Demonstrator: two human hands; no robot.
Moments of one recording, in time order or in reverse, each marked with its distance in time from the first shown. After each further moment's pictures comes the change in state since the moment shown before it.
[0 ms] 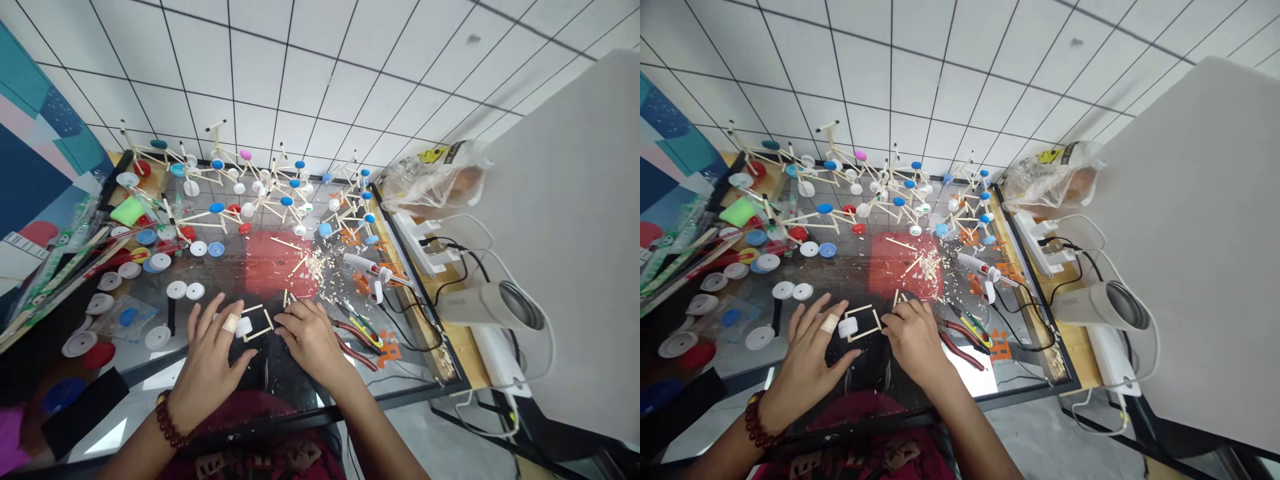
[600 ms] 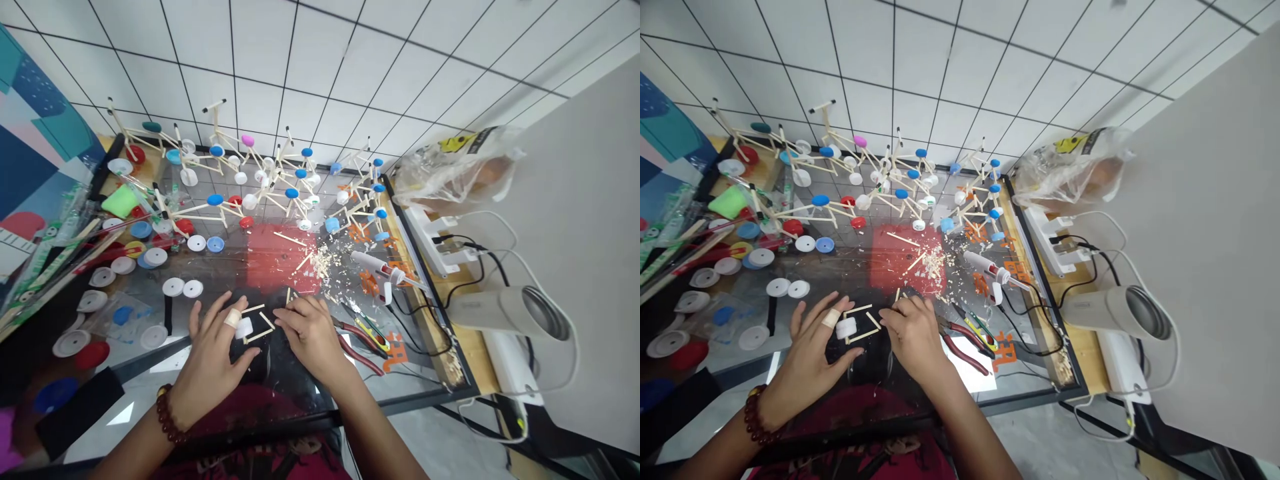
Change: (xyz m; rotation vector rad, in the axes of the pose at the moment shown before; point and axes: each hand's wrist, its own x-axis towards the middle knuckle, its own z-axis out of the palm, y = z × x) left_hand 0.006 0.000 0.005 -0.074 -0.094 -0.073; right_hand 0.006 0.006 0.010 0.116 0.072 0.020
